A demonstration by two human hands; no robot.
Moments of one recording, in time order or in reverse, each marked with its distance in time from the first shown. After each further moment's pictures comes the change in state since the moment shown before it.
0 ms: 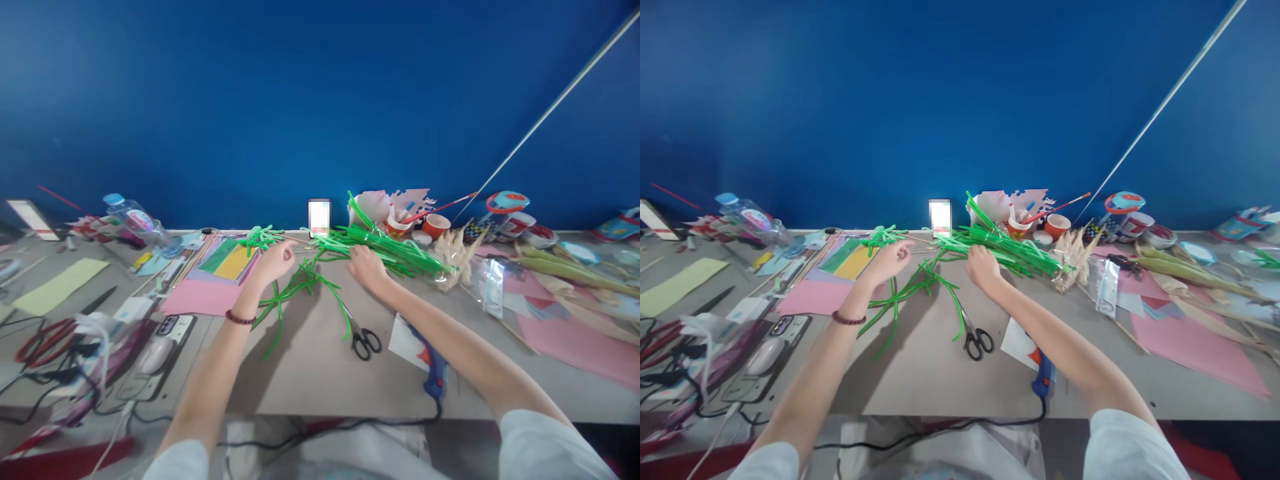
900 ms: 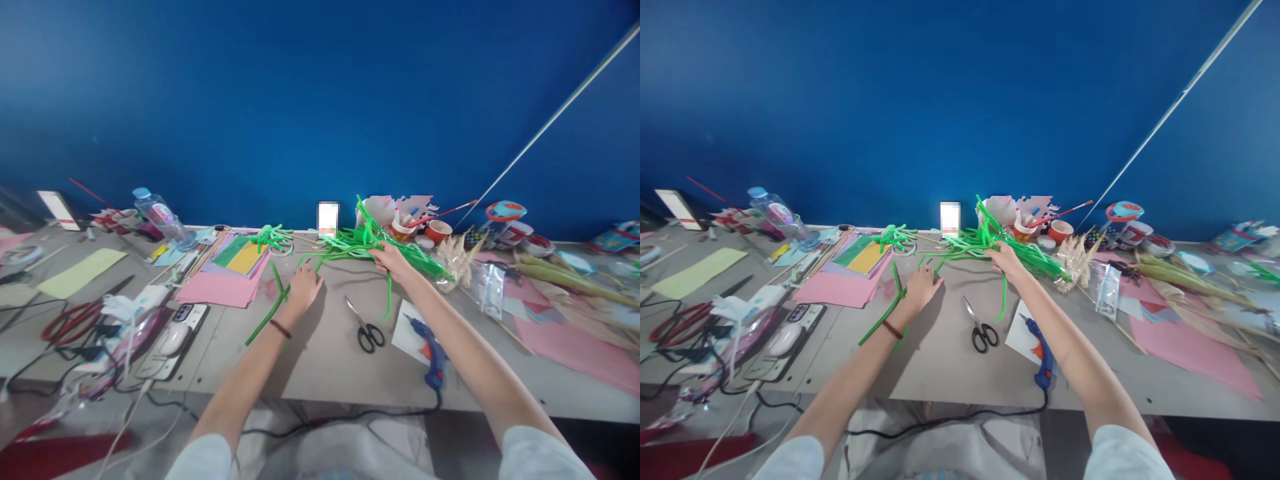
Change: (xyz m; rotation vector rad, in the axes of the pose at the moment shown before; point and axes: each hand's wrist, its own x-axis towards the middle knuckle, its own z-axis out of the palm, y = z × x) left_hand -0.044 0.032 0.079 0.444 -0.014 -0.171; right_hand -0.009 0.026 -0.029 1.437 0.028 0.388
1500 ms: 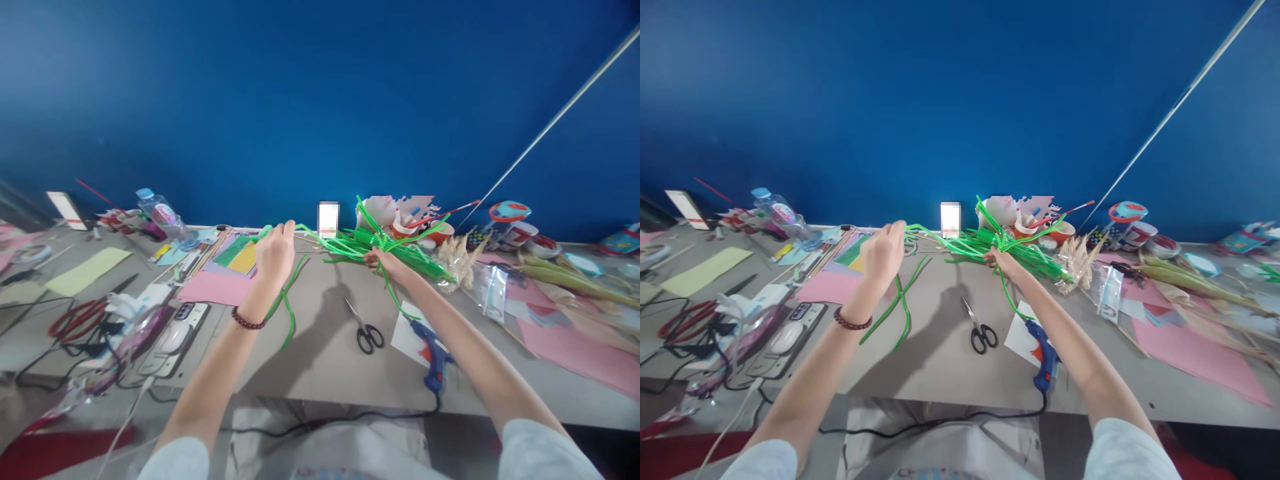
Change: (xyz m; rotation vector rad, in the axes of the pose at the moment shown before) left_hand 0.000 -0.022 -0.119 0.059 0.572 0.064; right_hand 0.023 0.030 -0.013 0.025 -0.082 0.223
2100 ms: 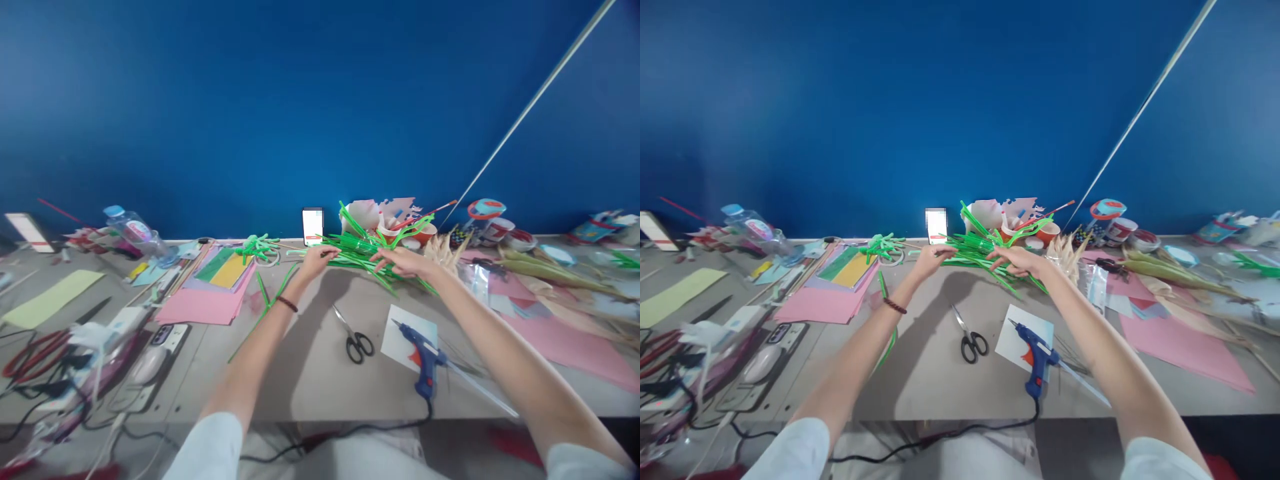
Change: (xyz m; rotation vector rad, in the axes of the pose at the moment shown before) left_hand 0.024 0.067 0.117 -0.839 -0.433 0.134; right_hand -0.048 -0.052 -0.061 -0.274 -0.198 -0.003
